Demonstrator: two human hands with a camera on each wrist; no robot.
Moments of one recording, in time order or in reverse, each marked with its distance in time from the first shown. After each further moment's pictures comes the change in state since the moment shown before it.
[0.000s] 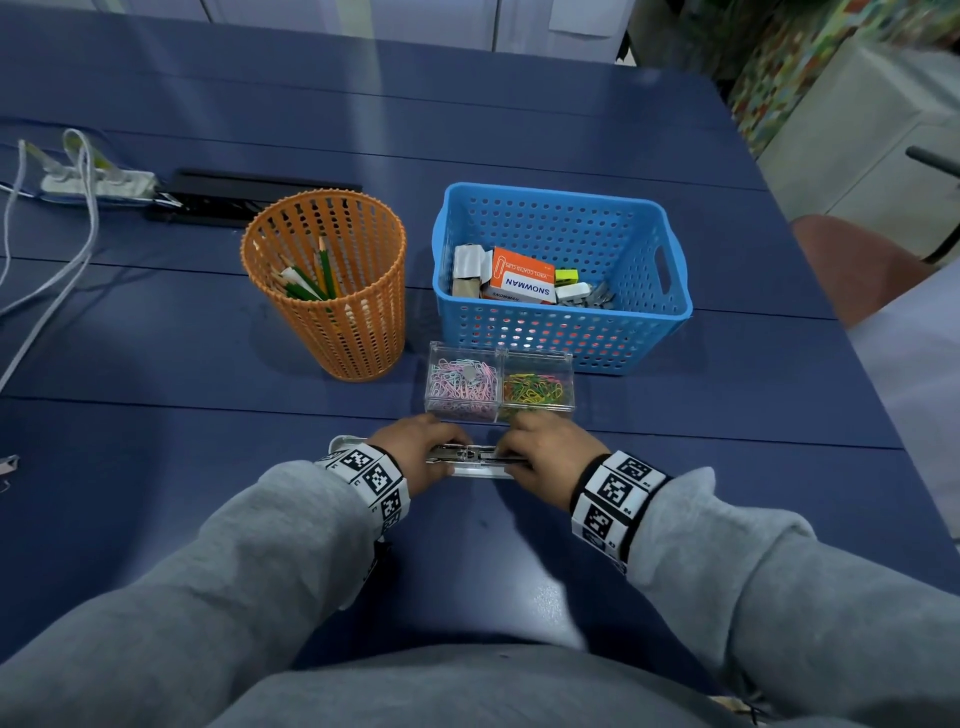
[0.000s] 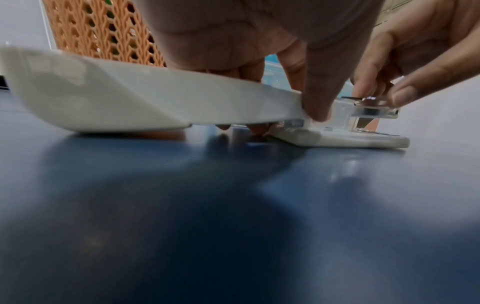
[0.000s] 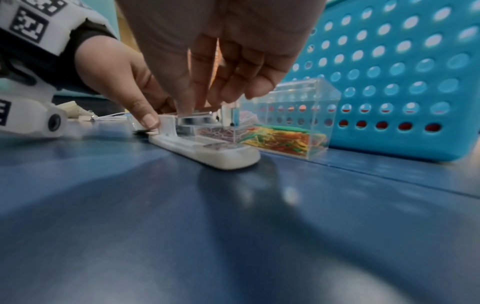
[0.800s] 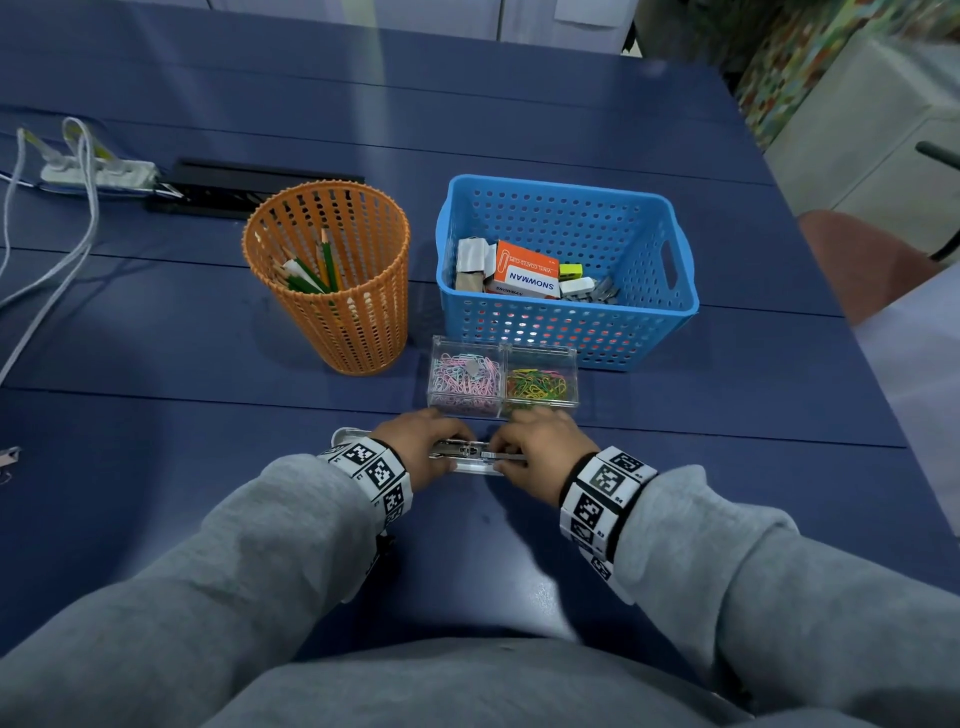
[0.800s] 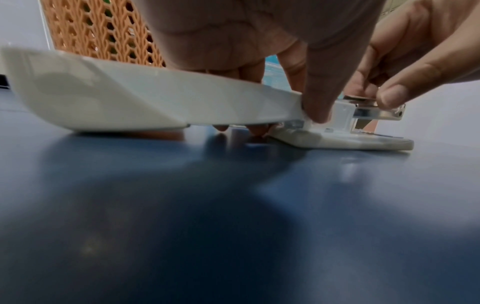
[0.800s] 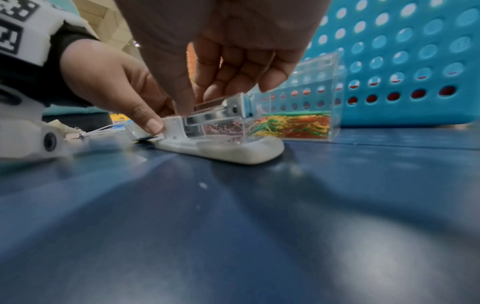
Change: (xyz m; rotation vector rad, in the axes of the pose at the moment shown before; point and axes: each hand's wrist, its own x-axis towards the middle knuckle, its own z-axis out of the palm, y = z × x) left_hand -0.001 0.001 -0.001 -0.001 -0.007 -0.001; right_hand 0.008 -0.006 0.006 0.066 -0.078 0.148
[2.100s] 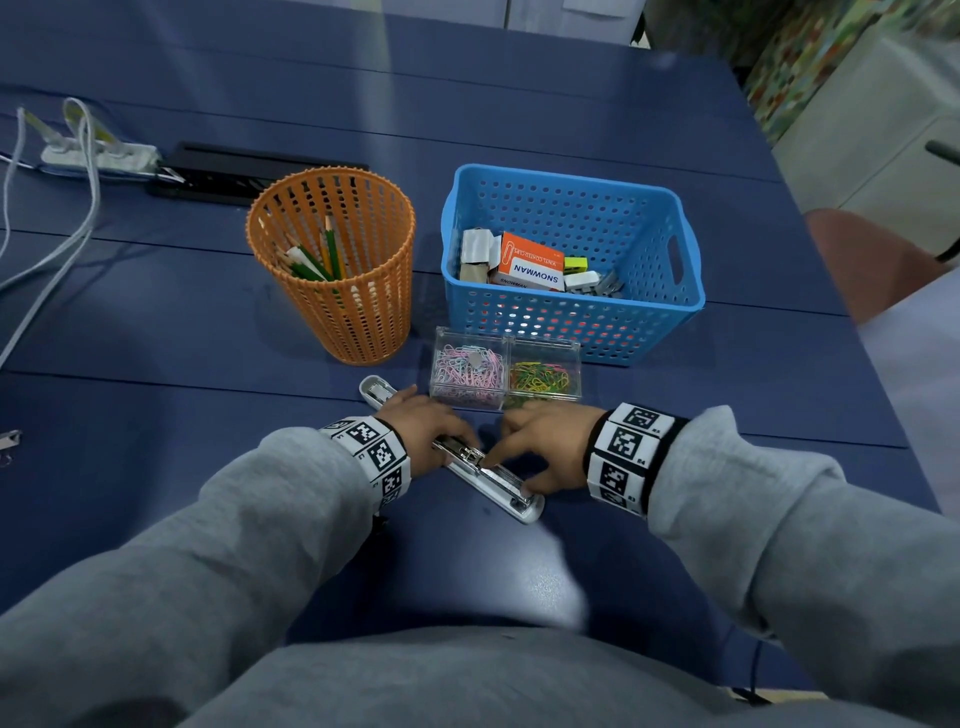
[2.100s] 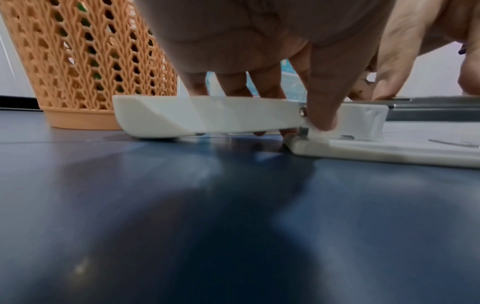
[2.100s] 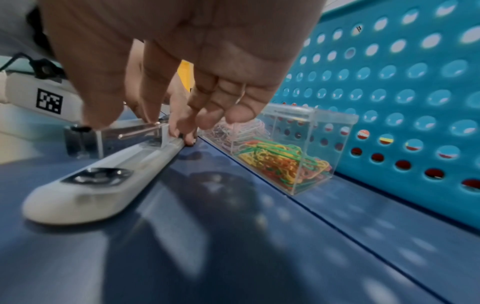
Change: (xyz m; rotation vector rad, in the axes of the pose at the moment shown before) left_hand 0.003 0.008 -0.012 0.265 -0.078 0.085; right_hand 0.008 0.006 -0.032 -0.252 -0.385 -0.310
